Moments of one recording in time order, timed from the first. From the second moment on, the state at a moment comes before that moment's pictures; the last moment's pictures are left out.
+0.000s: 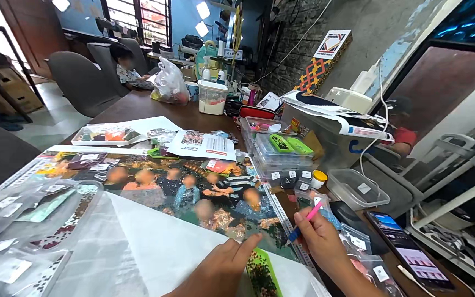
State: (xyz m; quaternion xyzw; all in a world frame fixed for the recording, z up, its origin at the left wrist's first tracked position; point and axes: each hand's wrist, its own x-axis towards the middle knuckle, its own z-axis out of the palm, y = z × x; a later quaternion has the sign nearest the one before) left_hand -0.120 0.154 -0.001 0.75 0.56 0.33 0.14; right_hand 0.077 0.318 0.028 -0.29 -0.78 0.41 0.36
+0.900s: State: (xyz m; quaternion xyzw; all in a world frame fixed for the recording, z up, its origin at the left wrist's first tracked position) left_hand -0.121 0.150 0.000 0.75 0.56 0.32 0.12; right_hand 0.072 0.318 -0.001 -0.24 -0.81 0.32 0.43
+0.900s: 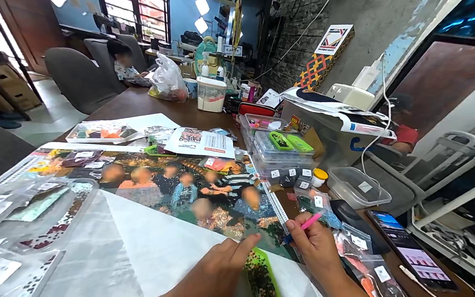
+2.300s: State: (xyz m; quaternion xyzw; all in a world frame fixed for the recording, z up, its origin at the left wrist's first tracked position) left_hand -0.117 0.153 0.003 0.78 0.53 0.30 0.16; right_hand 0.067 0.297 0.003 -0.08 -0.86 0.31 0.38
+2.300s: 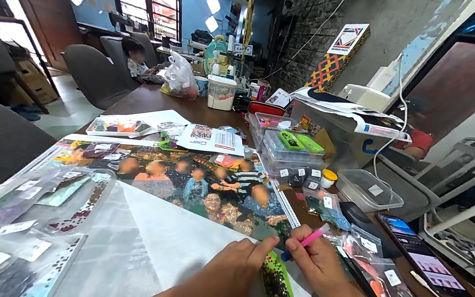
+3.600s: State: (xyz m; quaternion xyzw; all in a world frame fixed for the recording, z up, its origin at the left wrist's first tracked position) left_hand -0.121 0.151 0.001 0.78 0.52 0.32 0.17; right_hand 0.080 0.325 0.006 -0.22 -0.83 0.34 0.39
